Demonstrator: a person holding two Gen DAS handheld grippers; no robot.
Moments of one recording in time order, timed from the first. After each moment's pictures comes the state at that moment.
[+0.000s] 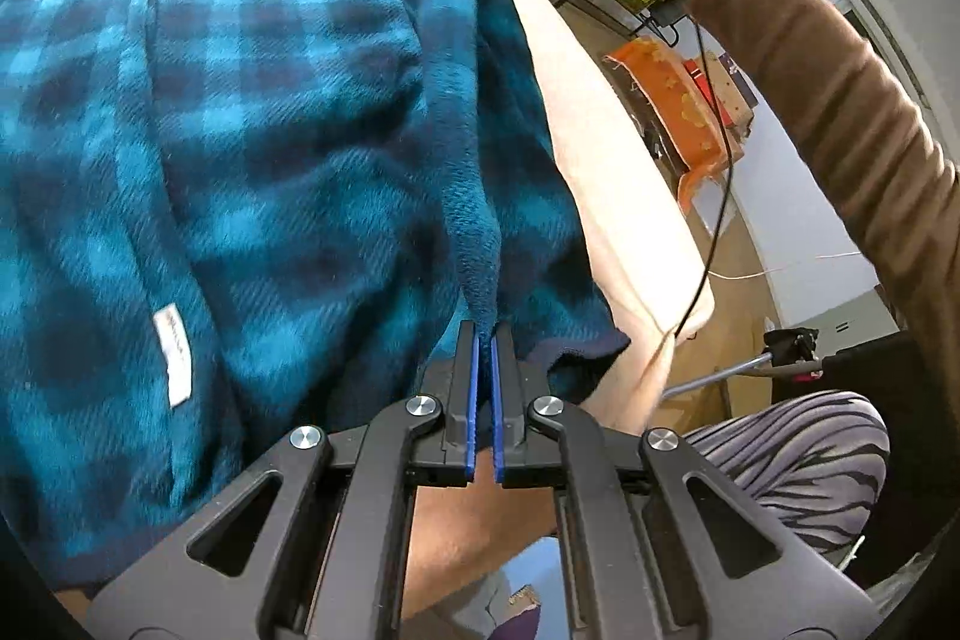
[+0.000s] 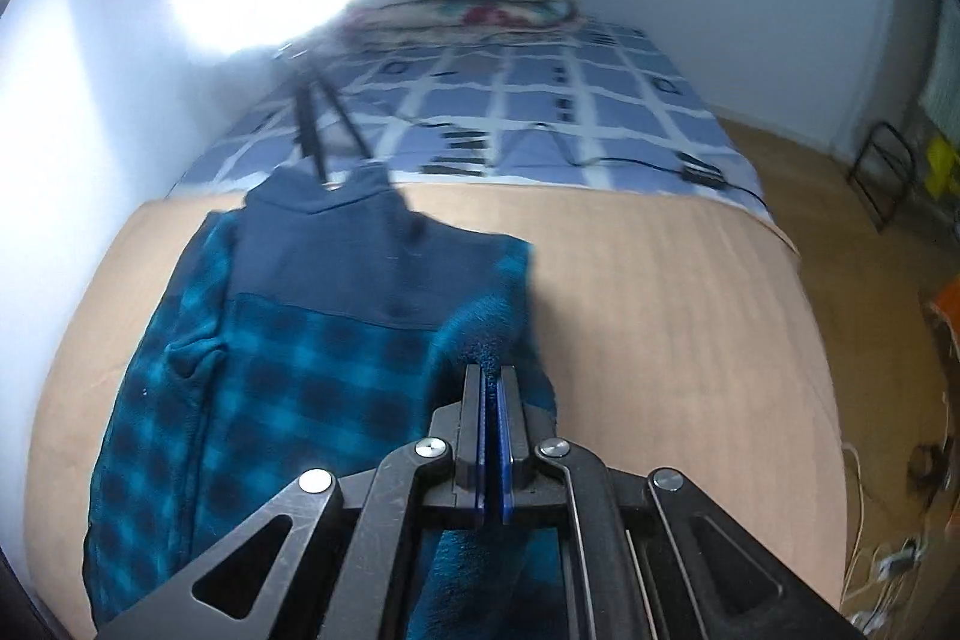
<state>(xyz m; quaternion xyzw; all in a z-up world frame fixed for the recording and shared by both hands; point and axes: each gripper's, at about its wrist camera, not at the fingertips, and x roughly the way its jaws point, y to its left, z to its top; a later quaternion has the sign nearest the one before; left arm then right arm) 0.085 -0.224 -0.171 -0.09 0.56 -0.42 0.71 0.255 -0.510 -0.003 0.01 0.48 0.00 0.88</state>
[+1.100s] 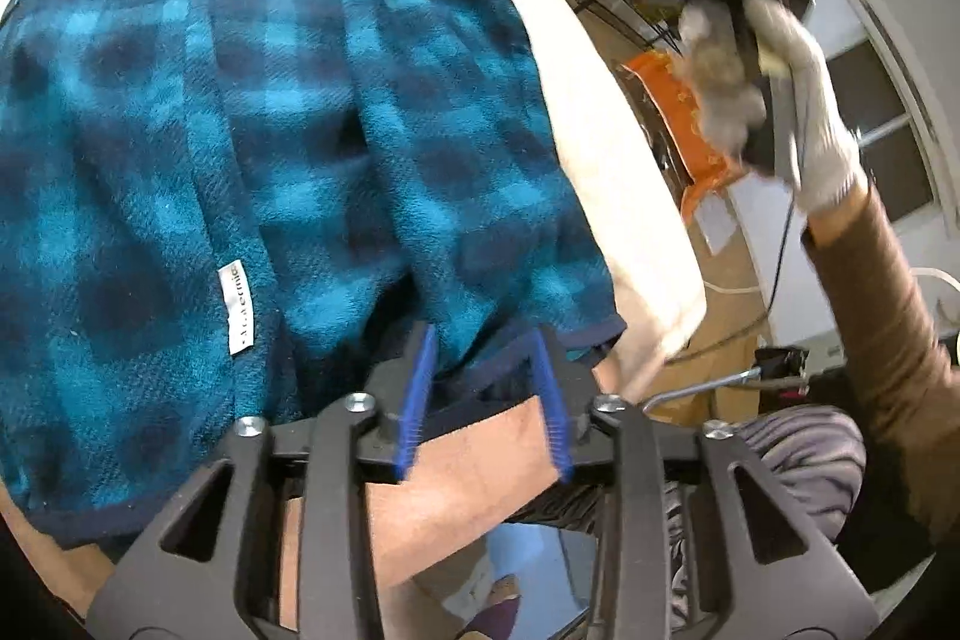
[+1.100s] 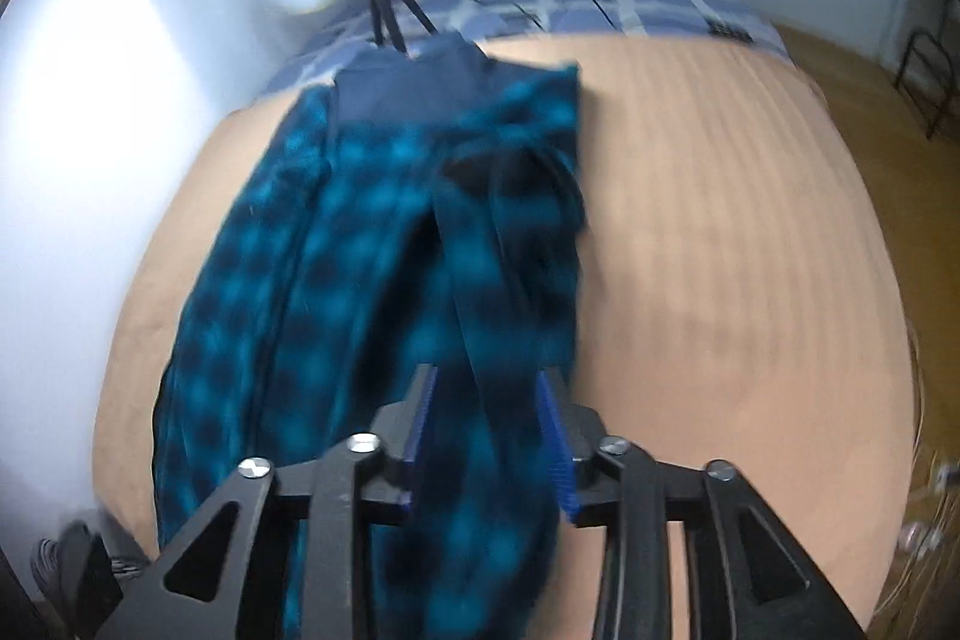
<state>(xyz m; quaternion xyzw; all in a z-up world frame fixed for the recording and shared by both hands) 0.085 -0.200 -0.165 -0.12 0.58 -0.40 0.70 0.095 -0.516 -0.021 0.10 0.56 0.07 0.82</state>
